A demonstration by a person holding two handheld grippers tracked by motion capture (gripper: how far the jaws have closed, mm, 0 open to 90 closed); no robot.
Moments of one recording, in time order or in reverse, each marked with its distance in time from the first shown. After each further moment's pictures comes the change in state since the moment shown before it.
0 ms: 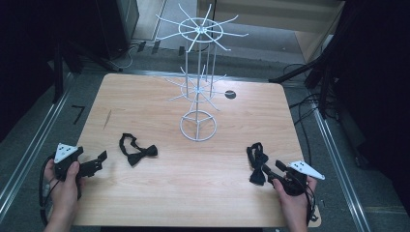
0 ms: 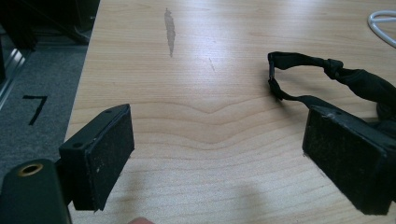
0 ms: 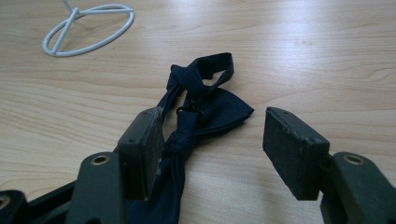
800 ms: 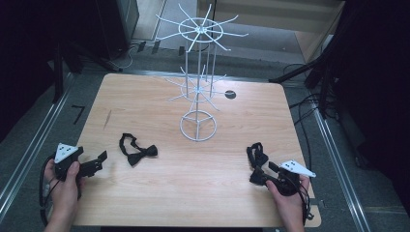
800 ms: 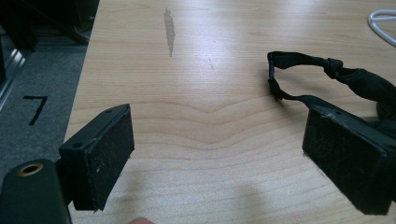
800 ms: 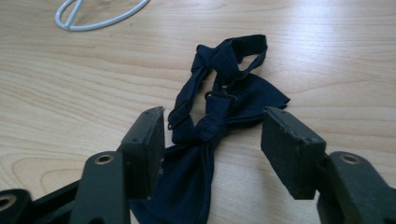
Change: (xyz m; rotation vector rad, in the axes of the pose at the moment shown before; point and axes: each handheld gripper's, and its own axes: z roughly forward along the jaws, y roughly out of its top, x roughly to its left) left arm 0.000 0.000 0.000 0.000 0.001 0.003; right arm 0.013 -0.003 0.010 0.069 0.038 -0.049
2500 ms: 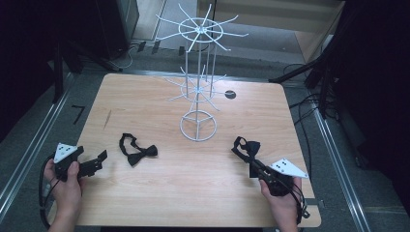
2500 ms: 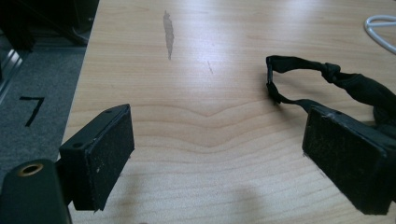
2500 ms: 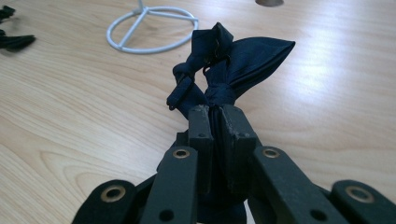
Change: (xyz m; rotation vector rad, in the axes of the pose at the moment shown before) left arm 0.001 0.000 0.000 -0.015 -0.007 -0.014; right arm 0.040 0.022 -0.011 -0.071 0.035 -0.154
